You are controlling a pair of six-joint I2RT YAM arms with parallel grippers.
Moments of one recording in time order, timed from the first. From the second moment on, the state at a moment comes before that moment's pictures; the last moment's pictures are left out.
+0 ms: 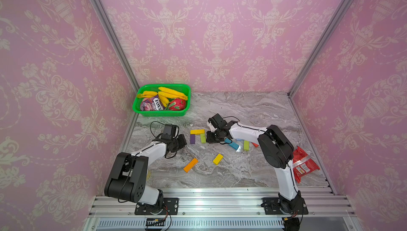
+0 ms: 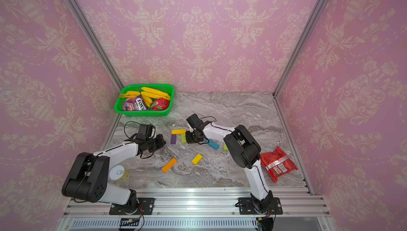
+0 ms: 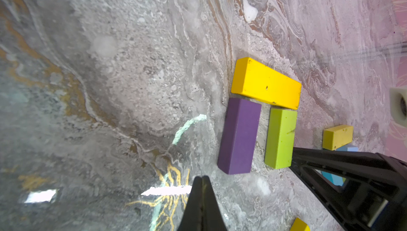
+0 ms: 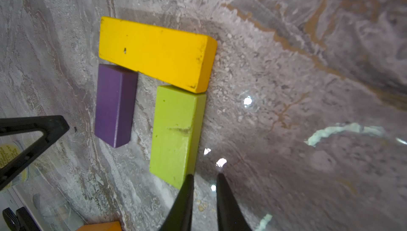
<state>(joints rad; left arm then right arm) -0.17 1.47 0.65 -0.15 0.25 -0.66 0.75 2.12 1.47 -0.41 -0.25 0.51</state>
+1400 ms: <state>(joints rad) -0.19 1.31 0.63 -0.17 0.32 -0.66 0.86 1.66 1.07 -0.64 -0.05 0.30</state>
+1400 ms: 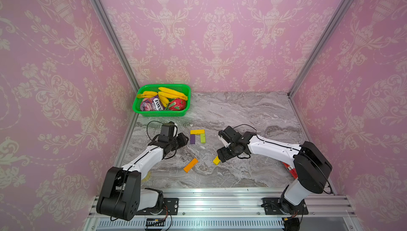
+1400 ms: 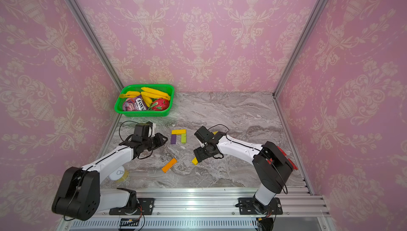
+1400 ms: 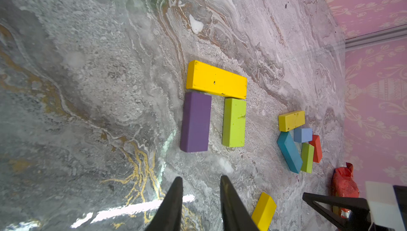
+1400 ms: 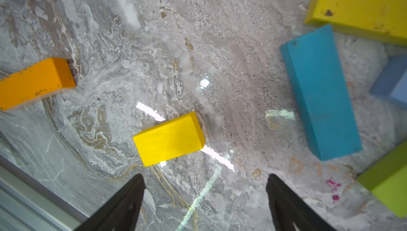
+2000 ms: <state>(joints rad) -0.19 1.27 0.61 -0.18 0.32 -0.65 0.93 1.77 1.08 -0.59 -0.03 0.21</state>
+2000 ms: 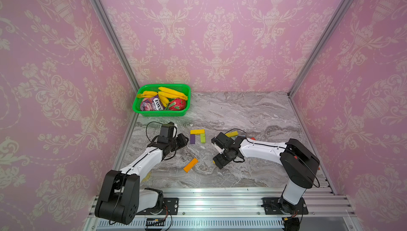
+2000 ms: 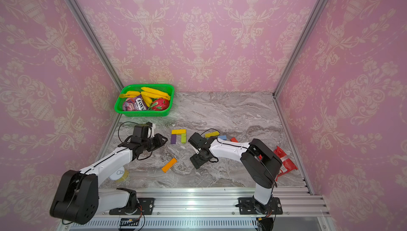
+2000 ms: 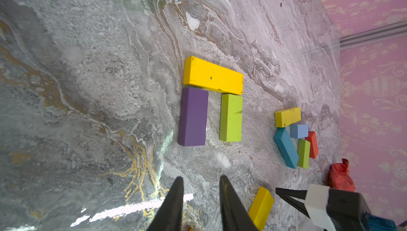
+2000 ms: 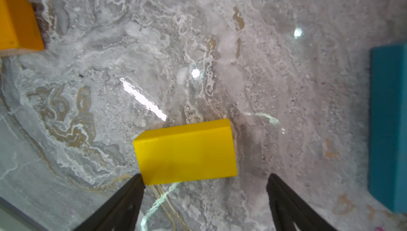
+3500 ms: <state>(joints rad) -0.11 1.35 0.57 -0.05 0.56 -0.75 0.95 1.85 1.16 -0.60 0.00 0.19</state>
